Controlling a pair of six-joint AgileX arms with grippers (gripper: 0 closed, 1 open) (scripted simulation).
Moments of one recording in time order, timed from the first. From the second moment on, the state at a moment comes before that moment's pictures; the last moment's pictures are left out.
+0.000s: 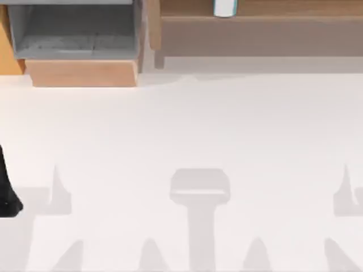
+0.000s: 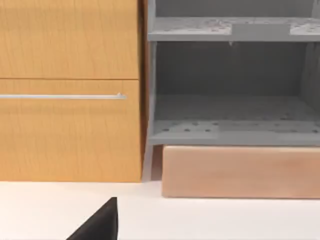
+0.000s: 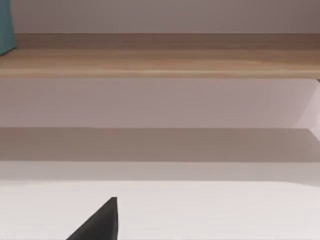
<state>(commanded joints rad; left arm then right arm) 0.00 0.00 0.00 0.00 0.00 0.00 0.00 0.00 0.00 0.00 0.00 0.00</state>
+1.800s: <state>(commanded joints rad) -0.75 2.23 1.65 0.61 -0.70 0.02 0.00 0.00 0.00 0.00 0.00 0.00</state>
